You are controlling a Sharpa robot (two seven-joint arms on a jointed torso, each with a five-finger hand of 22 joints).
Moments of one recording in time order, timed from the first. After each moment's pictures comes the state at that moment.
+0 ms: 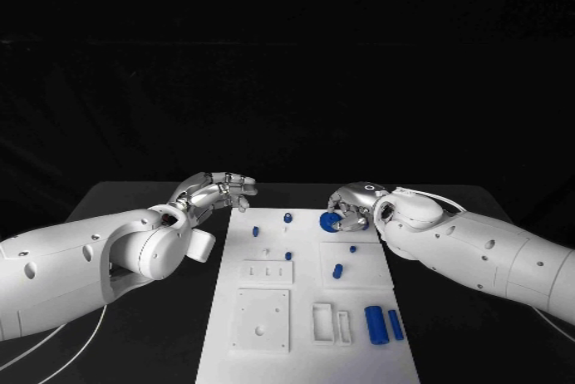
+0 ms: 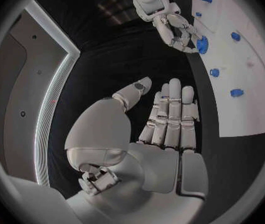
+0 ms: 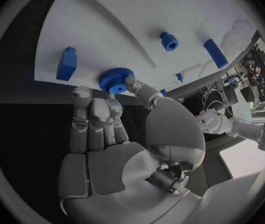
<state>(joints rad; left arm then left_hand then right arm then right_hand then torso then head) 1.44 -0.85 -0.17 1.49 -0.05 -0.30 0.32 1.12 -0.09 0.58 -0.29 0.17 0.74 0.19 0.41 0.39 1.07 0.14 0.23 0.07 0.95 0.04 0.82 0.46 0.05 0.77 -0.05 0.70 1.29 1.31 -0.56 0.00 1.07 -1.68 -0.19 -0.06 1.04 -0.17 0.66 -0.25 0.17 0.88 0.10 0.33 0.41 1.10 0.00 1.24 1.14 1.31 -0.10 1.25 1.07 0.22 1.26 -0.05 0.88 1.31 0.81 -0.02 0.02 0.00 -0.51</state>
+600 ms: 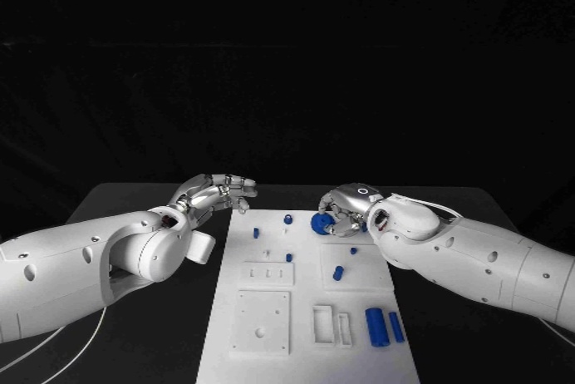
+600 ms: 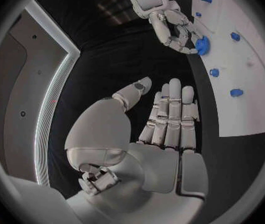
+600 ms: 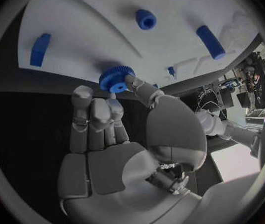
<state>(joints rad) 1.44 -0.85 -0.17 1.49 -0.05 -0.30 0.32 1.12 -0.09 0.58 -0.29 0.17 0.74 0.19 0.41 0.39 1.07 0.14 0.22 0.07 0.95 0.04 0.82 0.46 0.06 0.77 -0.05 0.70 1.29 1.30 -0.59 0.00 1.19 -1.74 -0.28 -0.11 1.04 -0.18 0.74 -0.19 0.12 0.90 0.08 0.34 0.42 1.13 -0.01 1.25 1.16 1.31 -0.11 1.25 1.07 0.22 1.27 -0.06 0.89 1.31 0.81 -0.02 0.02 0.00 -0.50</state>
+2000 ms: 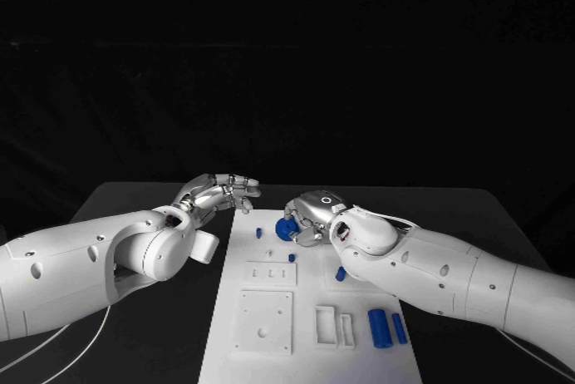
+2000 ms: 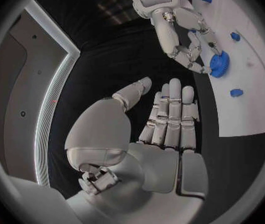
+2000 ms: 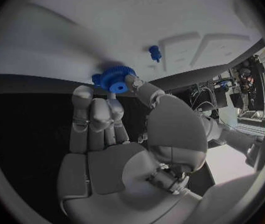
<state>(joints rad) 1.44 -0.85 -0.17 1.49 -0.05 -0.31 0.32 1.12 -0.09 0.58 -0.29 0.17 0.74 0.19 0.41 0.39 1.07 0.14 0.22 0.07 0.95 0.04 0.82 0.46 0.05 0.77 -0.05 0.70 1.29 1.26 -0.42 0.00 1.15 -1.80 -0.35 -0.17 1.04 -0.21 0.76 -0.17 0.14 0.90 0.08 0.33 0.42 1.13 -0.01 1.24 1.15 1.32 -0.11 1.25 1.07 0.22 1.27 -0.06 0.89 1.31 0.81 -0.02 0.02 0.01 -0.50</state>
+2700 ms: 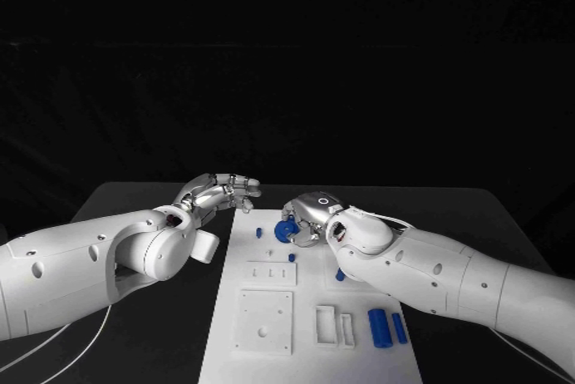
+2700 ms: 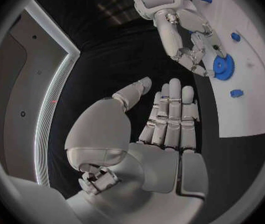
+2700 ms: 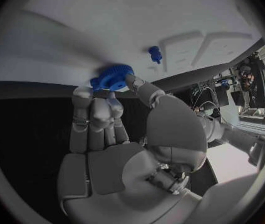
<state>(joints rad) 1.44 -0.85 -0.17 1.49 -0.05 -0.31 0.32 1.12 -0.09 0.58 -0.29 0.17 0.74 0.19 0.41 0.39 1.07 0.14 0.22 0.07 0.95 0.04 0.82 0.46 0.06 0.77 -0.05 0.70 1.29 1.26 -0.39 -0.01 1.12 -1.77 -0.34 -0.17 1.02 -0.24 0.69 -0.18 0.15 0.88 0.10 0.29 0.40 1.11 0.00 1.22 1.12 1.31 -0.10 1.24 1.07 0.22 1.27 -0.06 0.89 1.31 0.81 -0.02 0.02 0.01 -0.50</state>
